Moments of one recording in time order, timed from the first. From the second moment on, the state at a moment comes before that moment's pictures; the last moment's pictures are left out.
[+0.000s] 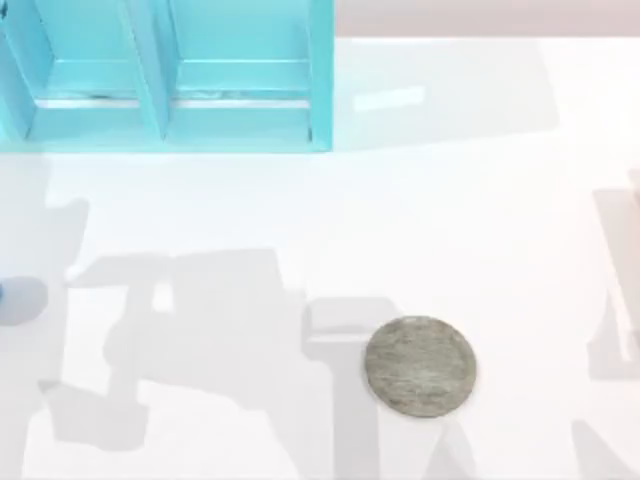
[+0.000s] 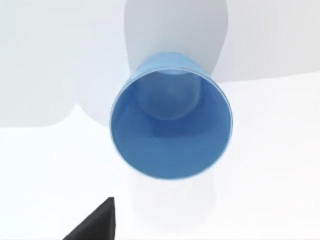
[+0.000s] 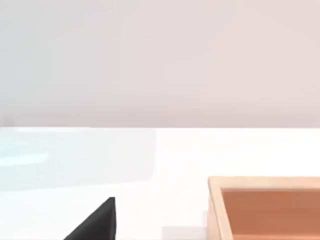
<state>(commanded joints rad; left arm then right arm) 0.19 1.79 1.46 -1.24 0.00 1.79 0.00 0.00 0.00 0.00 0.00 0.00</state>
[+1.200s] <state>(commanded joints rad) 0.20 1.90 1.19 -0.86 0.00 1.79 0.00 0.00 0.00 0.00 0.00 0.00</state>
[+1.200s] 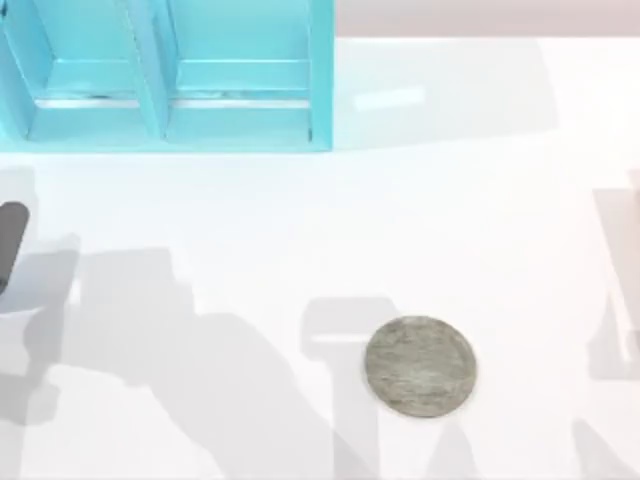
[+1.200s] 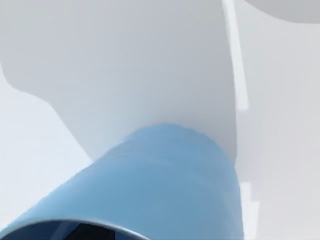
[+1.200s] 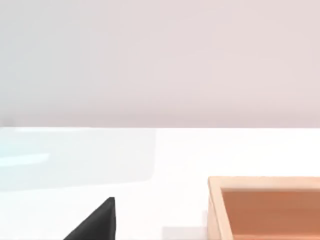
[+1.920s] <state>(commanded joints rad) 0.20 1.90 1.19 -0.86 0.00 1.79 0.00 0.00 0.00 0.00 0.00 0.00</state>
